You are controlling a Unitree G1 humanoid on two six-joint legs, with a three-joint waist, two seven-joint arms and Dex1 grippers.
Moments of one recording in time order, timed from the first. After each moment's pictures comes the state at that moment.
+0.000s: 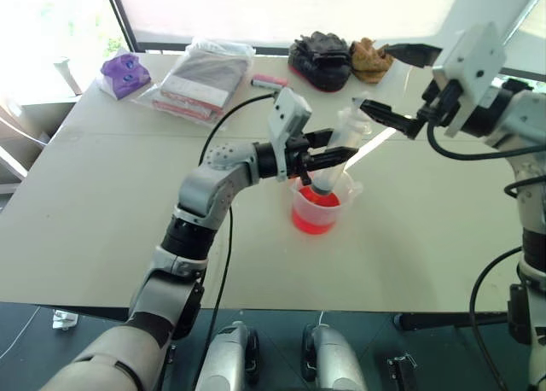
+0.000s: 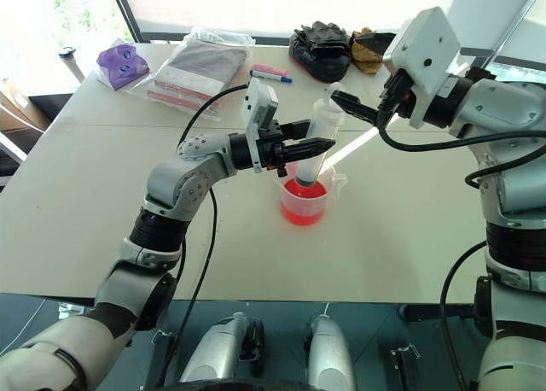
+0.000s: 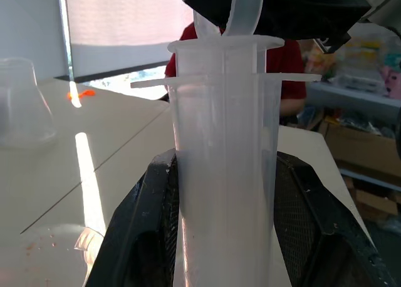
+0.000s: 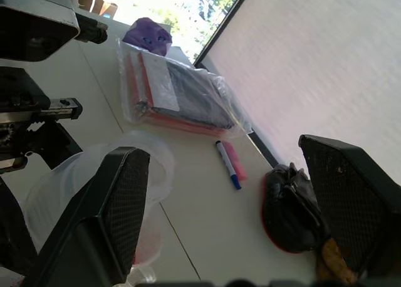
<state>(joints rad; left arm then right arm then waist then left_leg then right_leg) -0.85 0.12 -0.16 0.10 -0.42 0.52 -0.85 -0.75 -0.85 -0.10 -0.25 0.34 0.45 0.81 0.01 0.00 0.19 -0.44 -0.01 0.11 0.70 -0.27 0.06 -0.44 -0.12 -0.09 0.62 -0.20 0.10</state>
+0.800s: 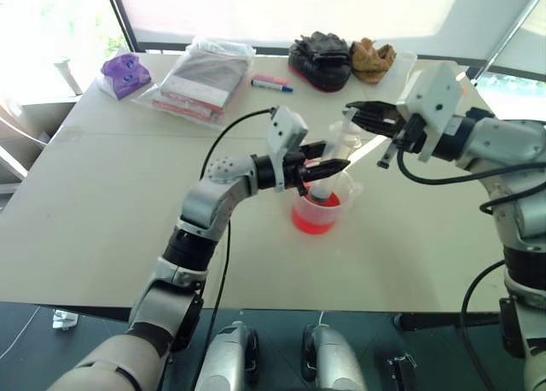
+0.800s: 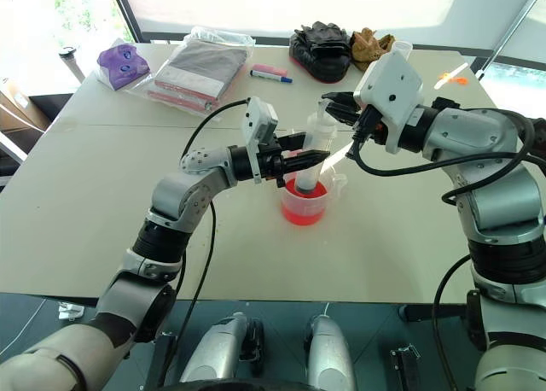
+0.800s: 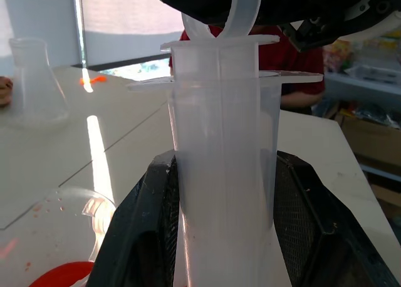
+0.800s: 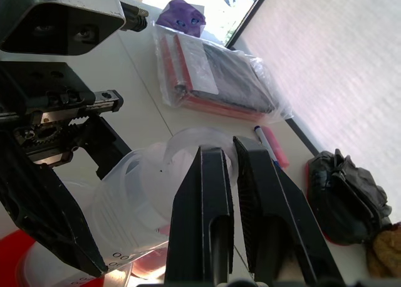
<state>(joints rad) -0.79 0.12 -0.18 0.09 -0.36 0.47 -0.83 -0.68 -0.81 -0.04 -0.31 0.32 0.48 0.80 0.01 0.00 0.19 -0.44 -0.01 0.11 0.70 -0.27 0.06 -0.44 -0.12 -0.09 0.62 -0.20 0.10</state>
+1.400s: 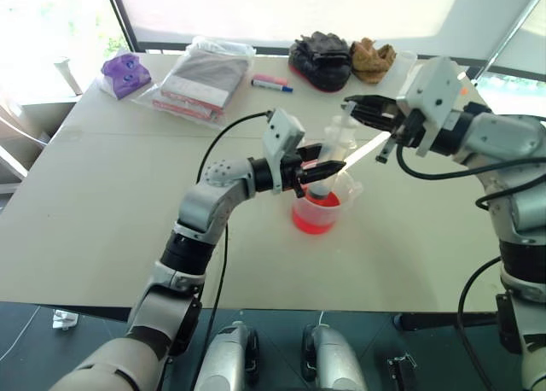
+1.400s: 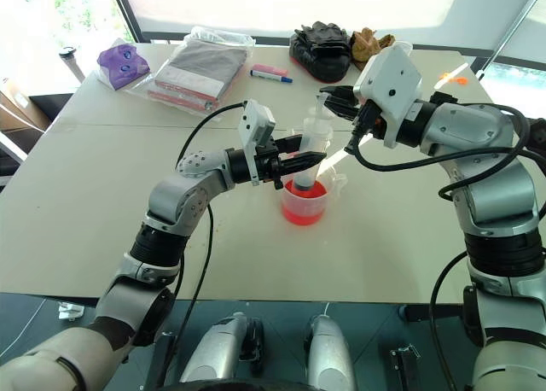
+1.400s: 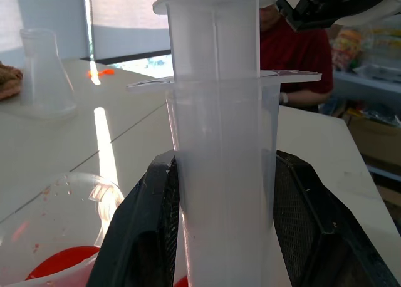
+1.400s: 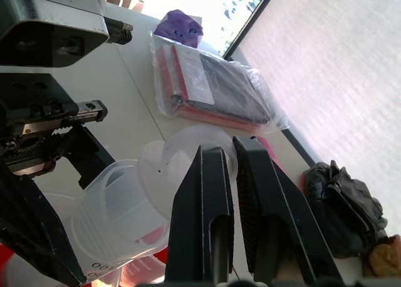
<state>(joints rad) -0.76 0.12 -0.18 0.07 -0.36 0.50 -0.82 -0.71 -0.80 -0.02 -0.25 0.32 0.41 0.80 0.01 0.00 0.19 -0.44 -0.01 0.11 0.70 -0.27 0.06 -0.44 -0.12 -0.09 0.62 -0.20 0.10</state>
